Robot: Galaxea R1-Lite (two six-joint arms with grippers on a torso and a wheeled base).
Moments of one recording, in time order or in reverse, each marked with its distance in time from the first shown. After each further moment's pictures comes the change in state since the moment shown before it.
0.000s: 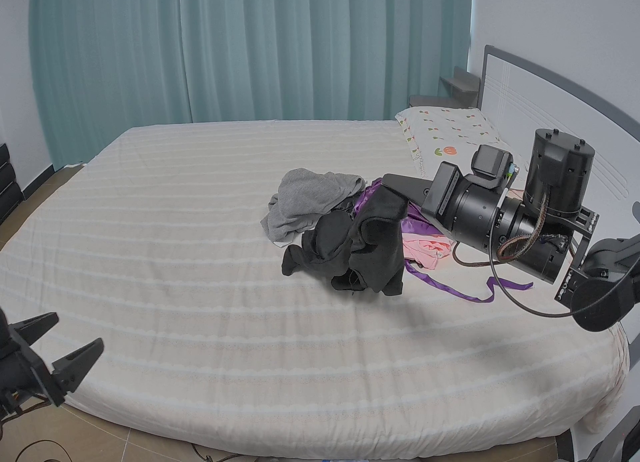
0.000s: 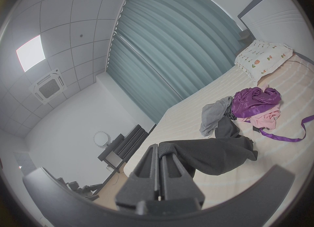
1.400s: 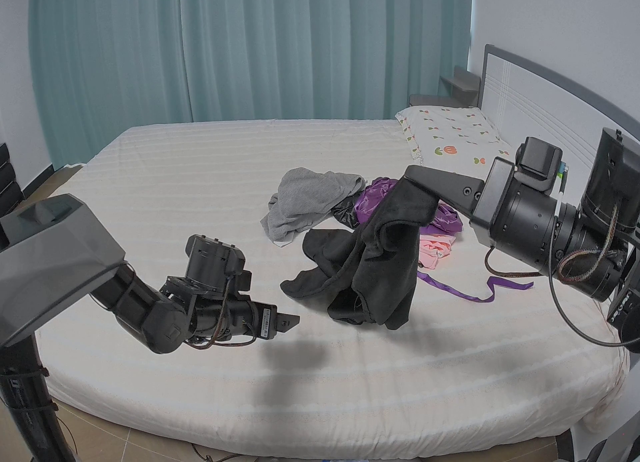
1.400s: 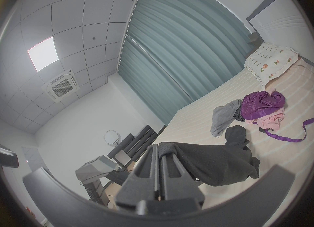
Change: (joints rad) left arm -0.390 1.397 -0.503 -0.468 0.117 -0.160; right arm 0.067 -0.193 0.117 -0.007 0.006 -0.010
